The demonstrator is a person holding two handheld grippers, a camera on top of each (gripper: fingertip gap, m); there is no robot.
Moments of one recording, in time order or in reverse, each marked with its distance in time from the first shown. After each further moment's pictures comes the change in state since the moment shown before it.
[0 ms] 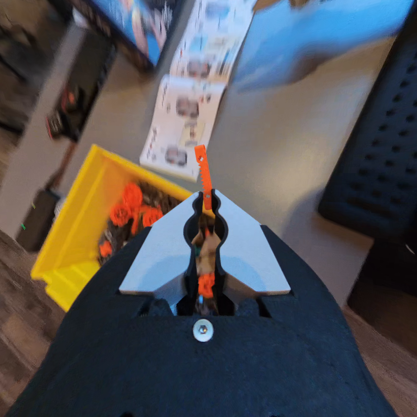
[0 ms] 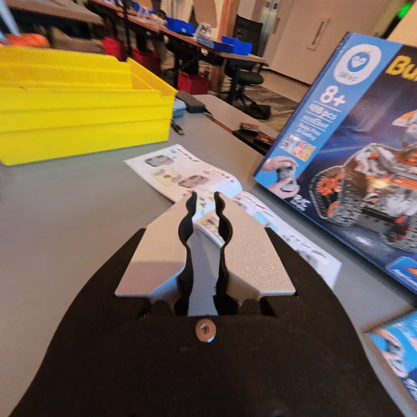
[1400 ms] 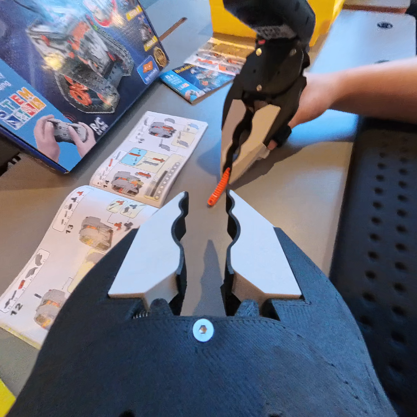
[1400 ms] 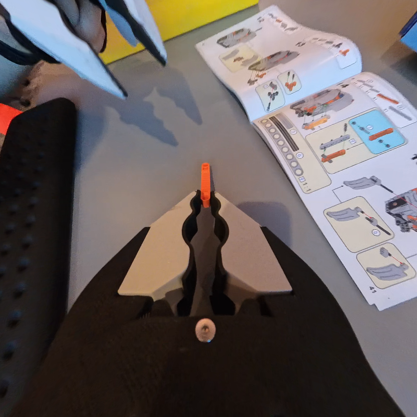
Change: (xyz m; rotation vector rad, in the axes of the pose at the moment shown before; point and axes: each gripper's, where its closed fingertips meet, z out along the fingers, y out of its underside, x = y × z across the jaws) left arm 0.086 -0.127 0.160 0.363 0.110 -0.150; right arm -0.026 0.094 -0.034 -0.376 -0.561 0.169
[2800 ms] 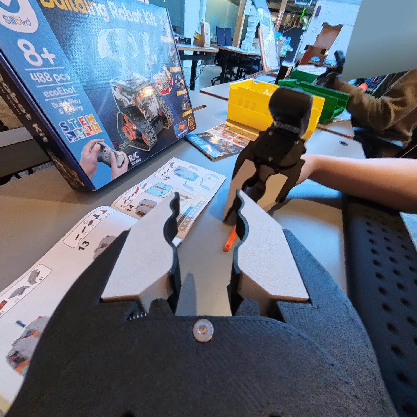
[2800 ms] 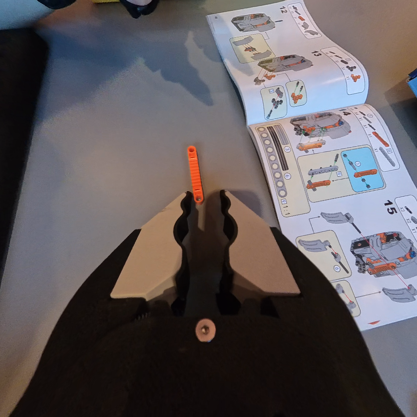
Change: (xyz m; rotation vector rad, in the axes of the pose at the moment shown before) left arm -0.058 -0.023 -0.006 0.321 0.037 -0.210; right arm 0.017 0.002 0.013 -0.085 -0.004 -0.238
